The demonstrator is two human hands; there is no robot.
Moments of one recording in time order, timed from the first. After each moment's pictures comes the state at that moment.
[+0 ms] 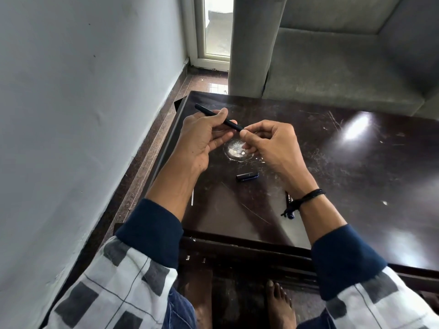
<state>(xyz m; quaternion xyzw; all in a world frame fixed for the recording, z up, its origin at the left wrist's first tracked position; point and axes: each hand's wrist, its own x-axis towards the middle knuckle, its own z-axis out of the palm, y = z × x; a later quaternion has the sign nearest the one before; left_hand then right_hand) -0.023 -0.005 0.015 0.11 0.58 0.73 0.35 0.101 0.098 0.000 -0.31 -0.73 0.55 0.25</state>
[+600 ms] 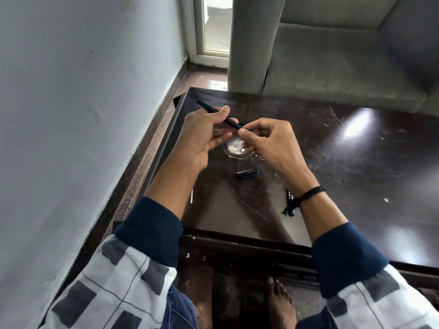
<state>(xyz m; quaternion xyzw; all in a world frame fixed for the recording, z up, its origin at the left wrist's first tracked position) -0.019 -0.007 0.018 0.13 0.61 0.71 0.34 0.101 0.099 -0.002 -0.30 -0.76 0.52 0.24</state>
